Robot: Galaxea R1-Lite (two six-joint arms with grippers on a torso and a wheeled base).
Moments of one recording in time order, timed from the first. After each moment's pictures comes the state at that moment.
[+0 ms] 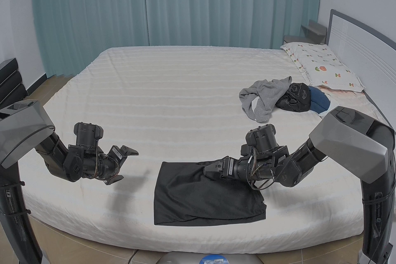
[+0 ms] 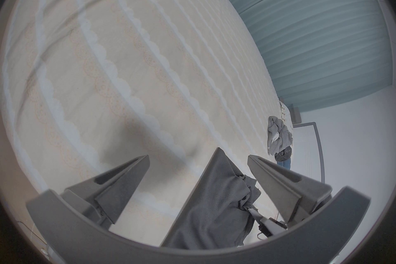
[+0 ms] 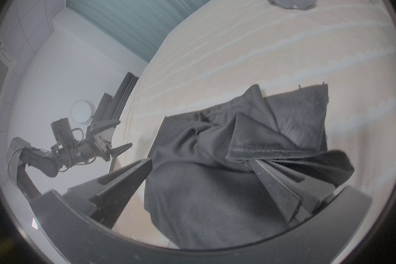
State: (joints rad) left arm -0.10 2.16 -0.83 -0.58 -0.27 -0.99; right arm 0.52 2.37 -1.17 -0.54 0.29 0.63
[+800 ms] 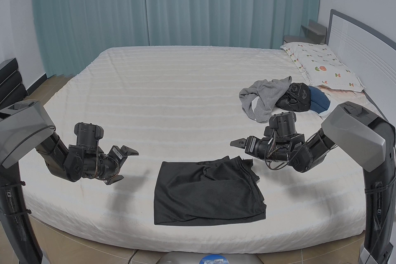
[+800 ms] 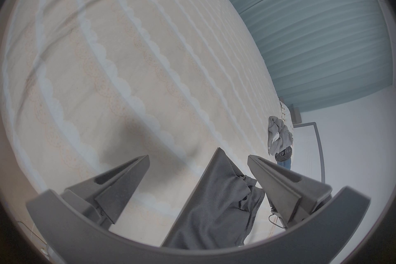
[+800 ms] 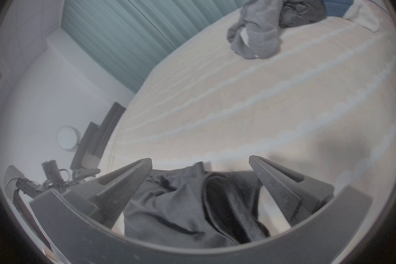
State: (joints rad) left arm -0.10 2.17 -0.83 -0.58 -0.27 -0.99; right arm 0.36 2.41 -1.23 -0.64 0.20 0.60
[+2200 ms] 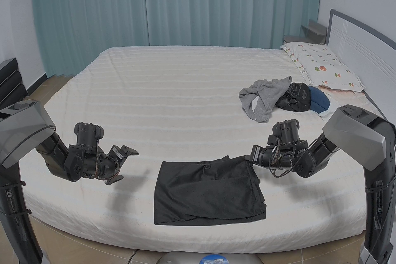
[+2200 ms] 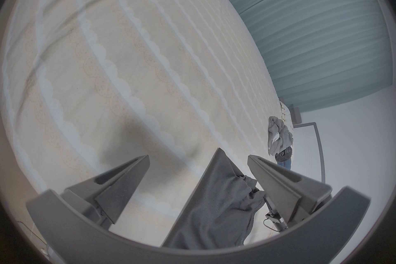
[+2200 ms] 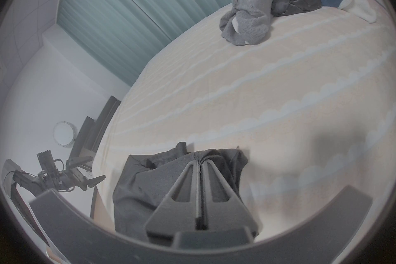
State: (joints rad) left arm -0.10 2.17 -0.84 -0.58 -0.27 -0.99; right arm 0.34 2.41 -1.15 -0.65 0.22 0.58
